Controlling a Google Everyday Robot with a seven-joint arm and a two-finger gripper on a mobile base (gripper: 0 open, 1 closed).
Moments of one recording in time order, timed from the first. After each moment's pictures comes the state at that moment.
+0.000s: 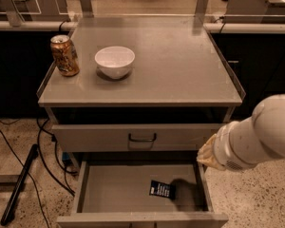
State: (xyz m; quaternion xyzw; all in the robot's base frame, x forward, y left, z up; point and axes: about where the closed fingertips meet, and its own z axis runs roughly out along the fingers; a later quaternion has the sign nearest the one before) arm 0.417 -0.175 0.758 -0.55 0.81 0.00 0.22
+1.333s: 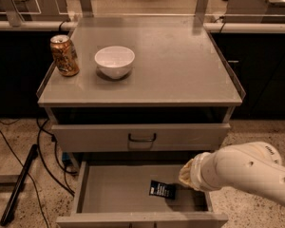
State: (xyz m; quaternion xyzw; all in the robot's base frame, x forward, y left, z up) arm 0.434 -0.150 0.620 -0.58 0.78 0.01 0.23
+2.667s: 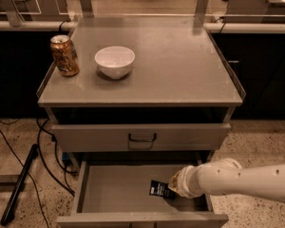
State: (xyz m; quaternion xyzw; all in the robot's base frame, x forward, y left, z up) arm 0.469 -0.133 0.472 -0.56 0.79 0.05 0.24
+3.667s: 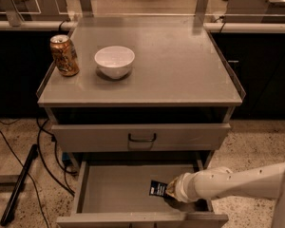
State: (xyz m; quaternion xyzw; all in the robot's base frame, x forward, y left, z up) arm 0.474 -0.130 0.410 -0.56 0.79 0.07 0.24
